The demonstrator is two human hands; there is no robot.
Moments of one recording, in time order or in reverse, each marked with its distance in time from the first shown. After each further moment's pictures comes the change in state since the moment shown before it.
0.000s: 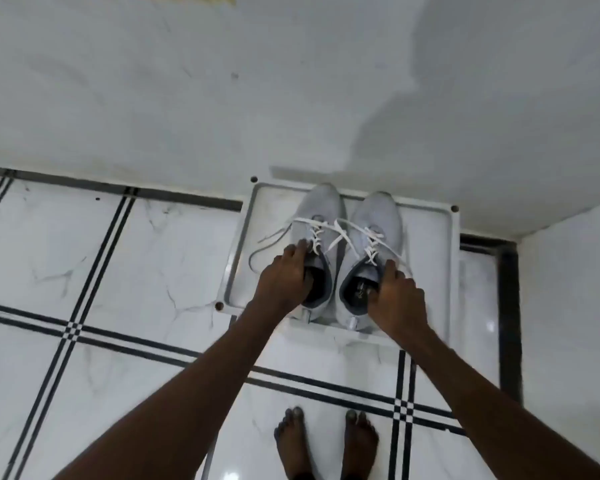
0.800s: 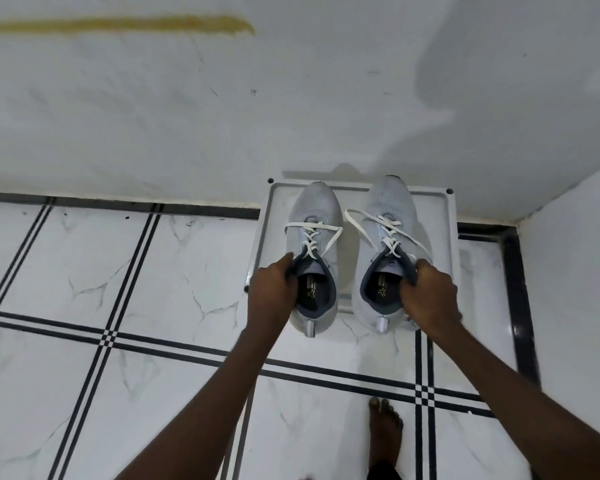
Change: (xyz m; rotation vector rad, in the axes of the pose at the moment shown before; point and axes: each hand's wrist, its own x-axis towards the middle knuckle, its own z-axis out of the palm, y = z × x) left_hand -0.105 -0.004 -0.051 -0.128 0.267 -0.106; right_hand -0.087 0.005 -0.057 0.326 0.188 0.104
